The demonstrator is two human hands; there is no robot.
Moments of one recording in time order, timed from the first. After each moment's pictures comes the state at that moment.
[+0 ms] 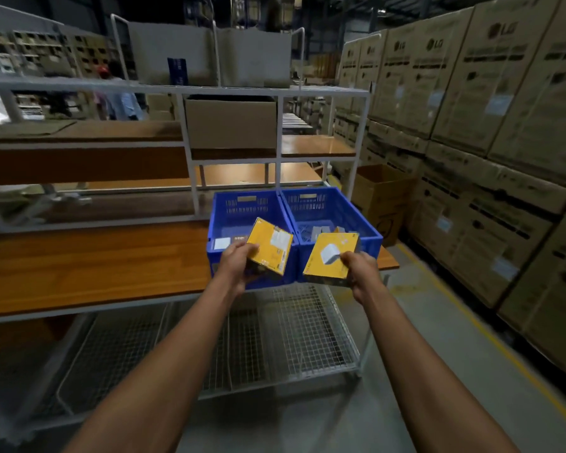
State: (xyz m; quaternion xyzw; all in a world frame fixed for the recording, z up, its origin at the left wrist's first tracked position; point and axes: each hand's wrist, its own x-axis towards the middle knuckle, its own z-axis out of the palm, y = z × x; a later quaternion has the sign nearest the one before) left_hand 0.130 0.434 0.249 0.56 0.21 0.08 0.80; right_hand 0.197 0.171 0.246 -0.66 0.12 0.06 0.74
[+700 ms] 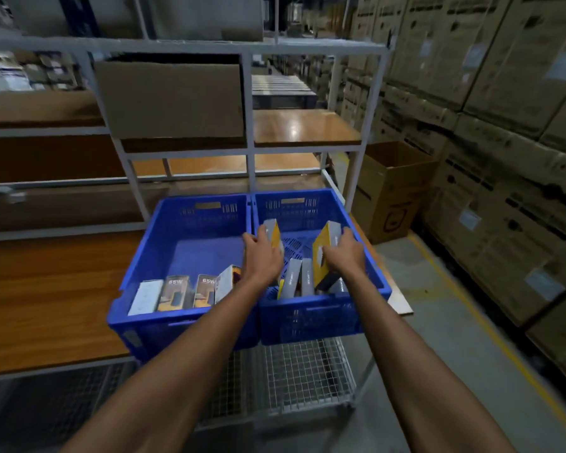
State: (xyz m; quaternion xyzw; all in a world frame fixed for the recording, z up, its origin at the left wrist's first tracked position) left_hand 0.513 0.361 0.184 0.91 0.19 0.12 0.34; right_hand 0.564 0.178 0.216 -0.91 0.03 0.03 0.42
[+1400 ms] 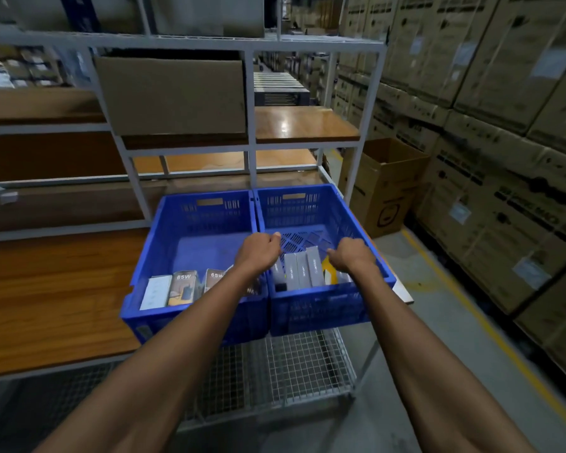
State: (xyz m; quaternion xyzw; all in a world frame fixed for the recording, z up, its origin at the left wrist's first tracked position) left_hand 0.495 0.401 0.199 0.92 0.14 0.06 0.36; right_hand 0.555 0.181 0.209 -0.98 -0.01 0.09 0.16
